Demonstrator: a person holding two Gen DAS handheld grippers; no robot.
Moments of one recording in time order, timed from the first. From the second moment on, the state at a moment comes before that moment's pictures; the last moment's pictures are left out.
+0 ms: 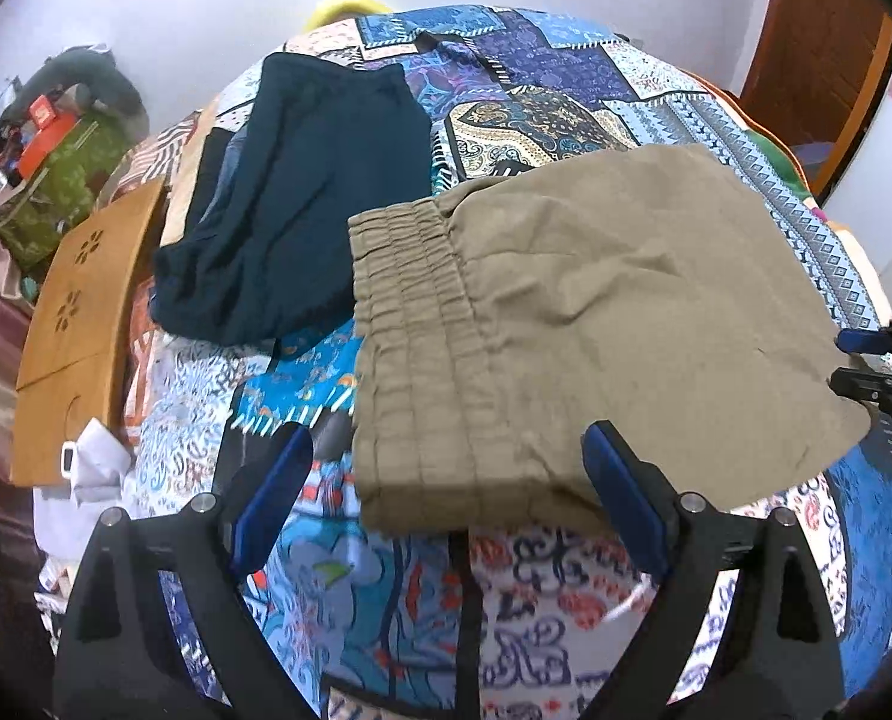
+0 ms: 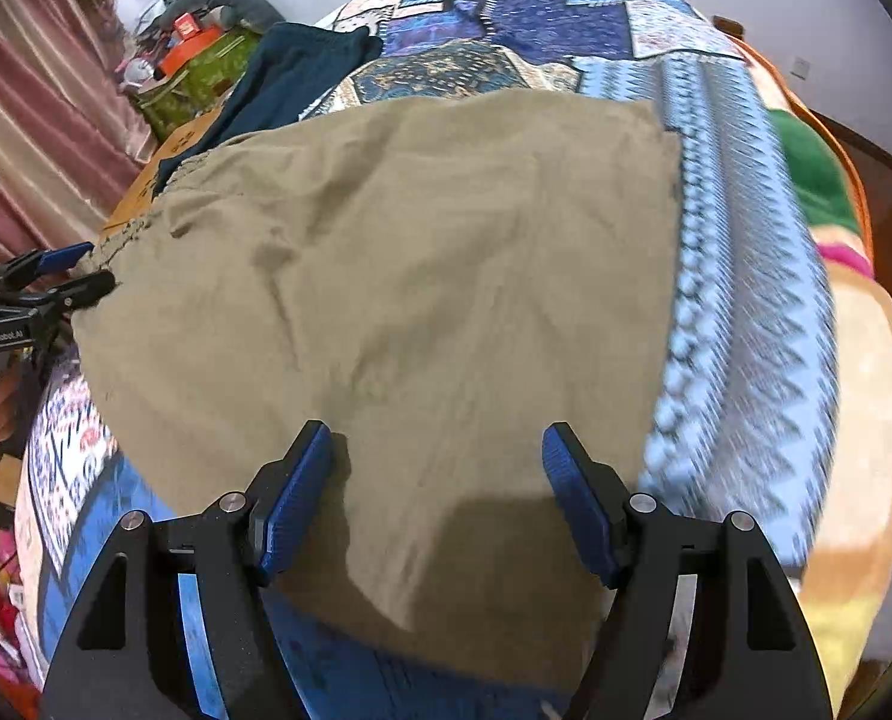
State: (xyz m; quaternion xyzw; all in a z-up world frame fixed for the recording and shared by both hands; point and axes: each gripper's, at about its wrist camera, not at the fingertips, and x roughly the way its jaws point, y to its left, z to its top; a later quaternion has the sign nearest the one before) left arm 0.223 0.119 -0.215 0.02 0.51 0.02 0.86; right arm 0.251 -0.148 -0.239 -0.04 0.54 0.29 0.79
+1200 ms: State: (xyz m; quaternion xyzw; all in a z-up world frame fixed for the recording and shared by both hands) left arm 0.201 0.131 -0.238 -0.26 0.53 -0.06 0.81; right arm 0.236 -0.065 -0.234 -0.06 0.48 0.34 0.80
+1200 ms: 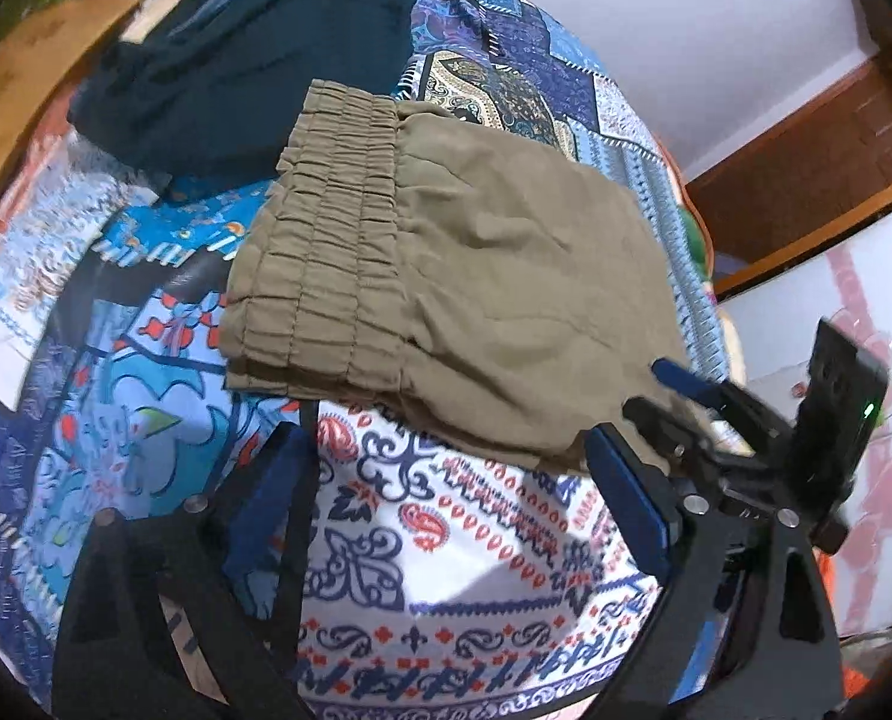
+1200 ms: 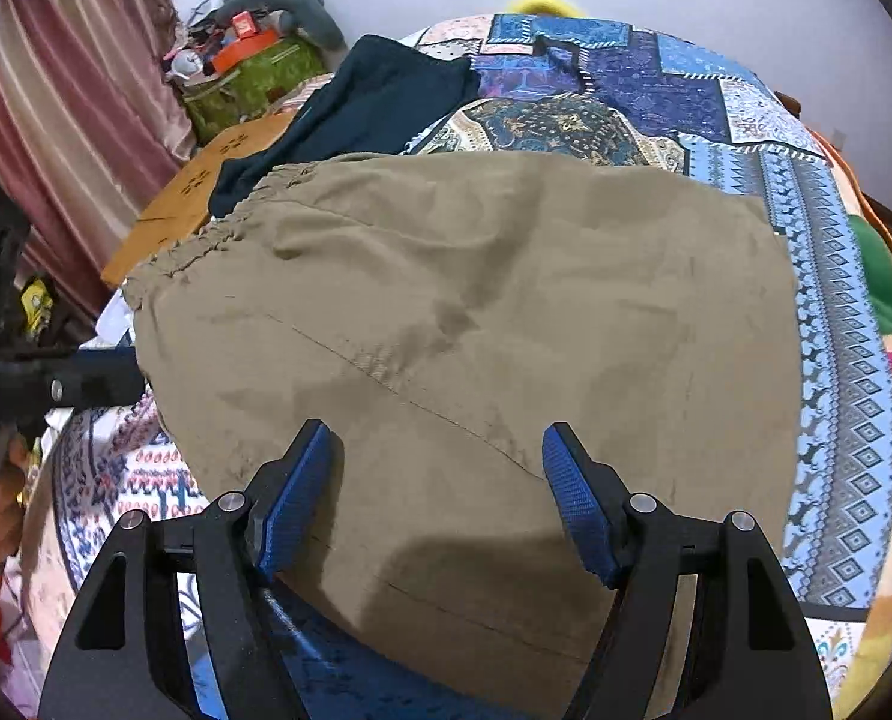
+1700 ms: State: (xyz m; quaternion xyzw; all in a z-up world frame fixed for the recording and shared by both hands) left arm 0.236 0.141 -0.235 -0.24 0.51 0.00 0.82; right arm 0.235 -0.070 -0.239 -0.03 0.49 0.35 0.80
